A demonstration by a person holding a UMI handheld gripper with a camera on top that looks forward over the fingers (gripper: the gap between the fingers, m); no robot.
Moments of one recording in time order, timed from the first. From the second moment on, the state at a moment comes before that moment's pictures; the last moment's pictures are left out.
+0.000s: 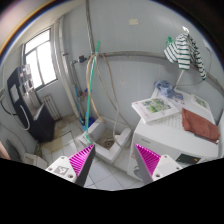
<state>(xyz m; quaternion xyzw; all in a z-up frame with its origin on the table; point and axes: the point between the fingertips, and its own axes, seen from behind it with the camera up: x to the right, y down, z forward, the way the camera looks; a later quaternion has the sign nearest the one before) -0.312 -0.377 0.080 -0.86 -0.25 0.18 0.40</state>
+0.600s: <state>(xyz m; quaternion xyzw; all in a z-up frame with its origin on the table) -0.095 -0.062 0.017 -0.88 -0.16 -0.01 0.45</state>
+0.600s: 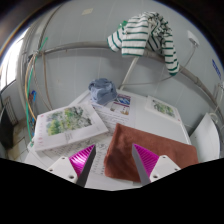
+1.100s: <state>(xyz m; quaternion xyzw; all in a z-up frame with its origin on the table) -0.053 -0.034 0.038 -0.88 -0.14 0.03 0.46</state>
